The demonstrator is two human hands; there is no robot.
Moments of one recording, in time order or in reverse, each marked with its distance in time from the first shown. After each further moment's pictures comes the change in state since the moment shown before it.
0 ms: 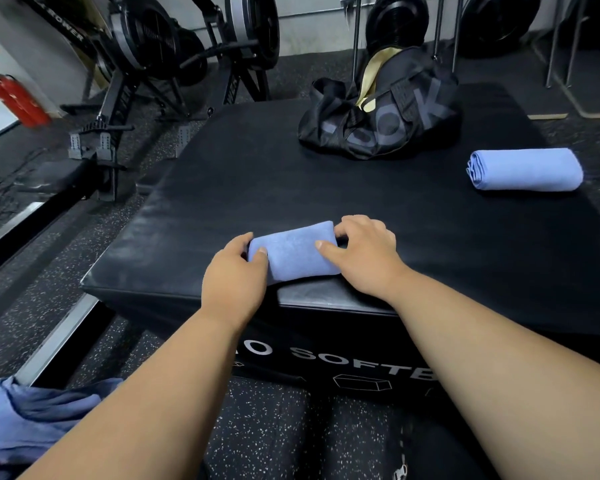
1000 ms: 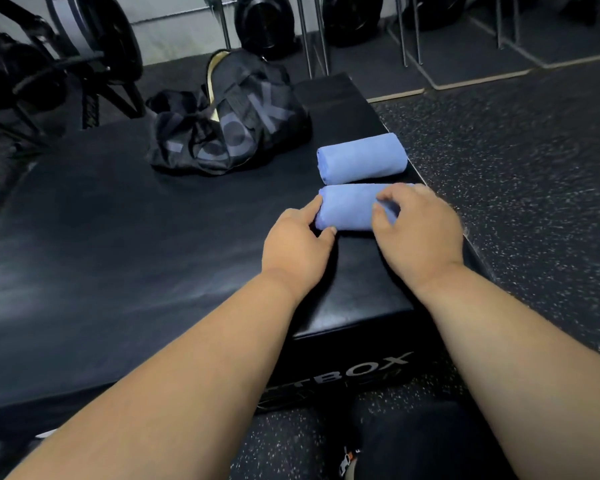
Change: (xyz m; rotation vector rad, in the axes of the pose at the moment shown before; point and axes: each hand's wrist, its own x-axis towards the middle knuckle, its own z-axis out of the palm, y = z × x) left_hand -0.035 0.196 0.214 0.049 -0.395 0.528; right_hand -0.058 0.180 -0.157 -0.228 0.673 0.204
